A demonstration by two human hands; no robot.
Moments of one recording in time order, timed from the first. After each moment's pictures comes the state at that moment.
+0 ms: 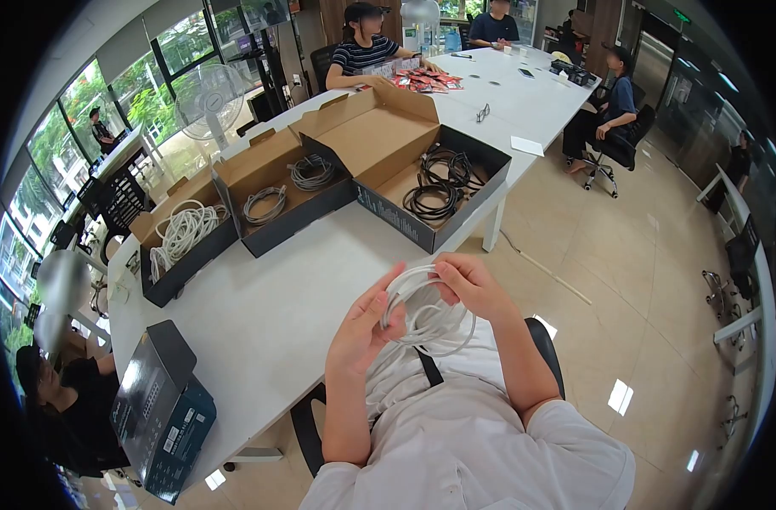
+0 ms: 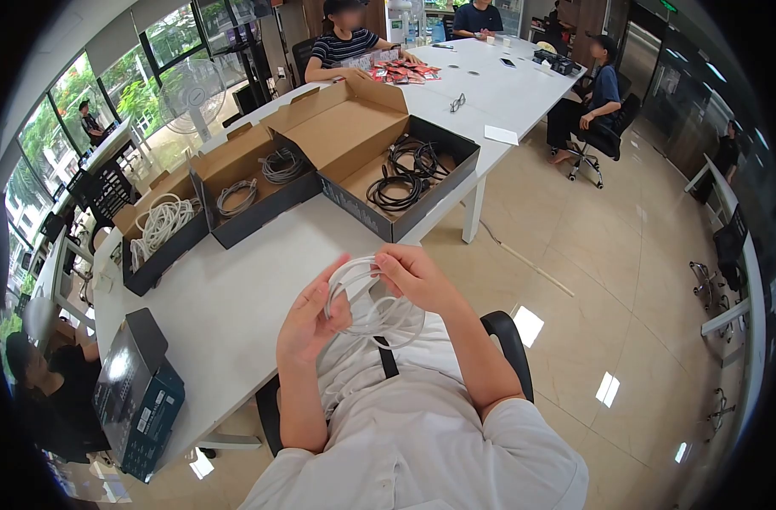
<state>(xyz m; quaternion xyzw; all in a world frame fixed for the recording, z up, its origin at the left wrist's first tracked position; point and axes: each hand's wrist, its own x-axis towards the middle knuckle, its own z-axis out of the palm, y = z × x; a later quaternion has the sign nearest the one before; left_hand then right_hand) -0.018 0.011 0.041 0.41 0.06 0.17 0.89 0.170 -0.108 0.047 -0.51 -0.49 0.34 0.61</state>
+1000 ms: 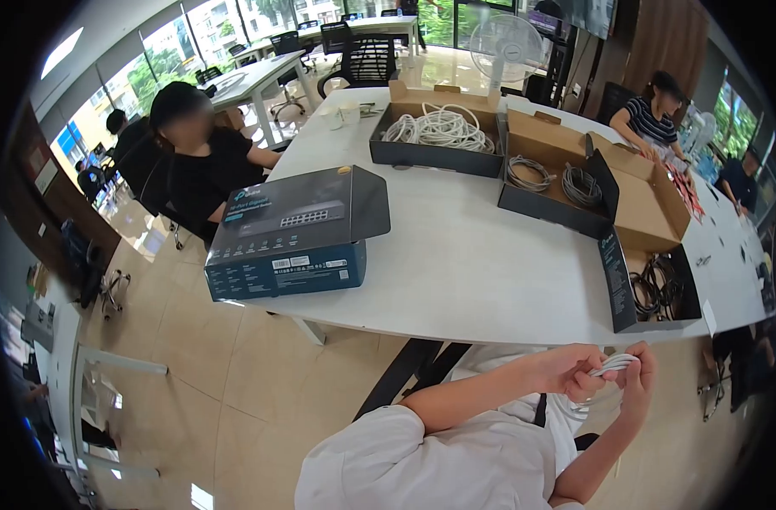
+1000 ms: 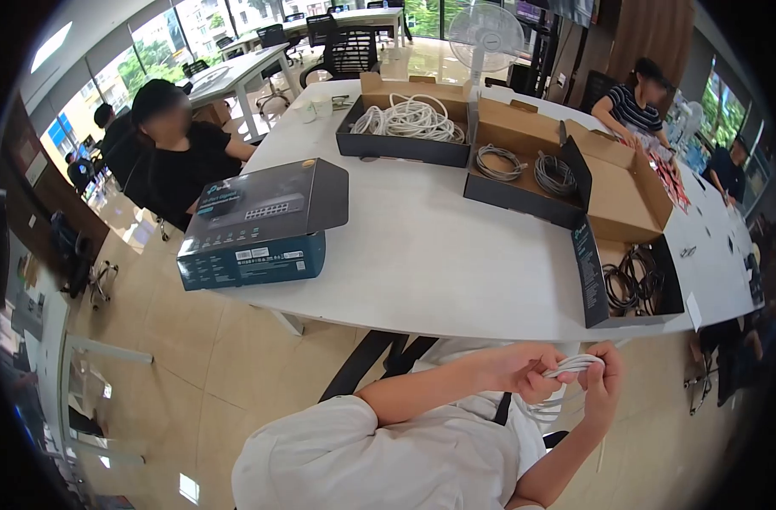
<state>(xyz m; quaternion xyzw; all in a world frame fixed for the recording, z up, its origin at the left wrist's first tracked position) -0.010 0.001 0.019 0.25 -0.15 0.01 0.96 0.181 -0.105 0.040 -0.53 -0.54 0.33 0.56</state>
